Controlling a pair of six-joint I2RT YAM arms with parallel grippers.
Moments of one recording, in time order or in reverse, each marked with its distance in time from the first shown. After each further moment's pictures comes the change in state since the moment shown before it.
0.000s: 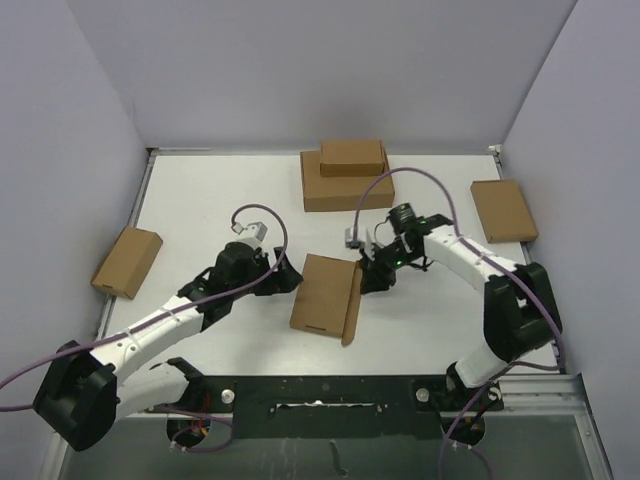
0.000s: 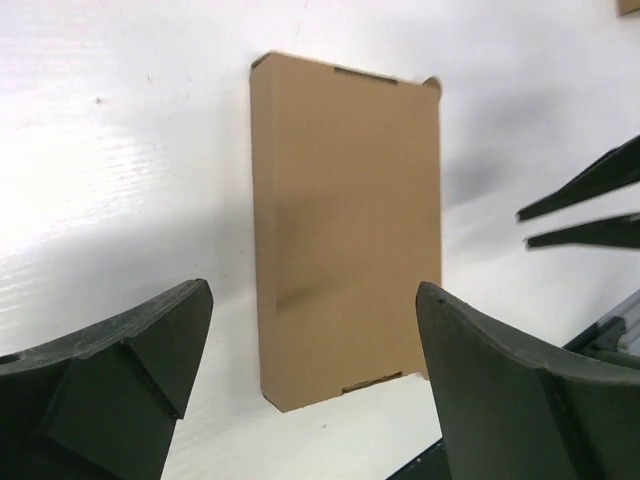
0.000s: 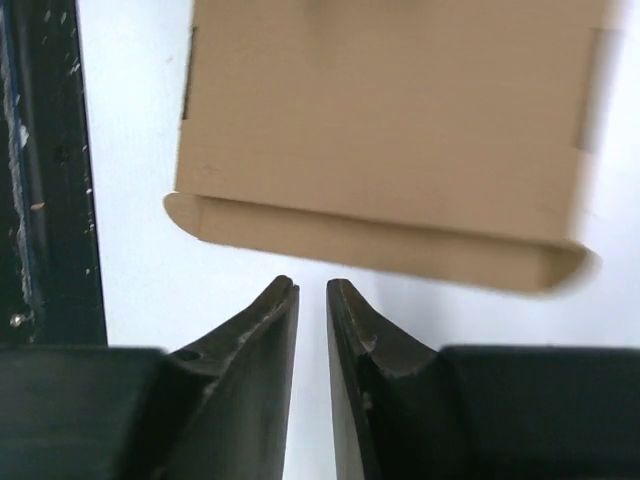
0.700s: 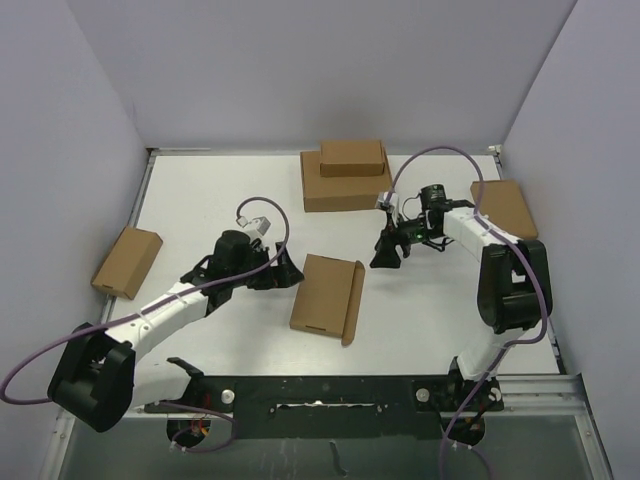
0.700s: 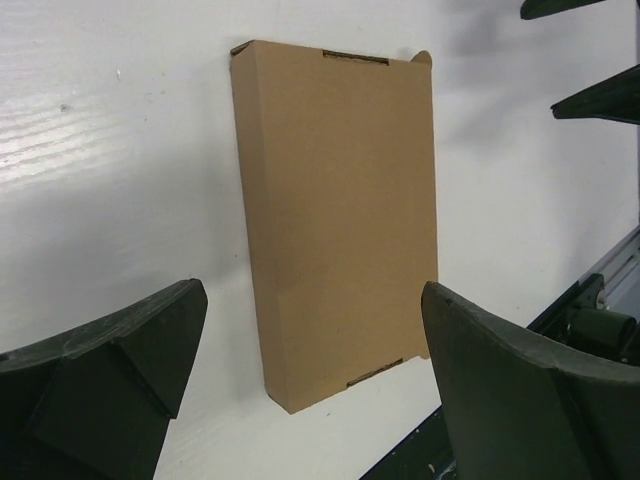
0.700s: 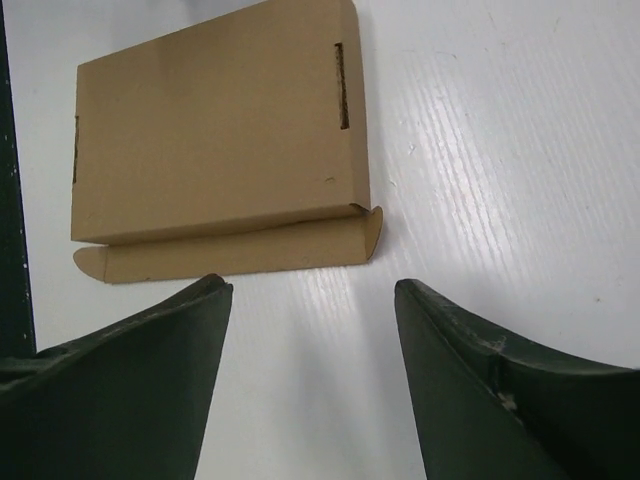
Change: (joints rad) left arm 0.137 0.084 0.048 0.029 0.245 0.088; right arm -0.317 0.113 0.101 0.159 -0.190 0.105
